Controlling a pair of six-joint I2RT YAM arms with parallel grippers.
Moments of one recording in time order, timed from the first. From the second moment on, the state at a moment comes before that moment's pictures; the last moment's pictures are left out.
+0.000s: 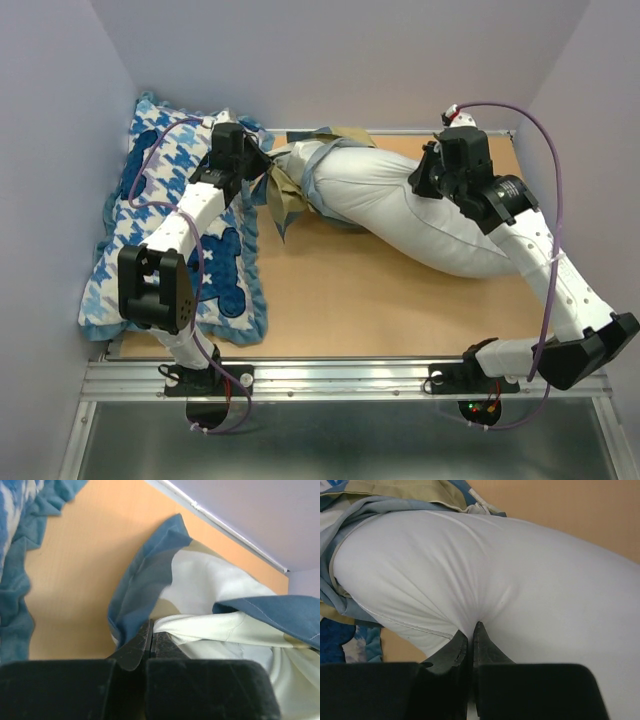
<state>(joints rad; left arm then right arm) -0.21 1.64 1.34 -0.19 0.01 -0.74 0.45 1.30 1.51 -0.76 0.25 0.46</state>
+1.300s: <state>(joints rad) -0.17 1.97 1.68 -0.34 -0.09 -0.65 0.40 1.30 1.77 -1.02 0.35 0.42</state>
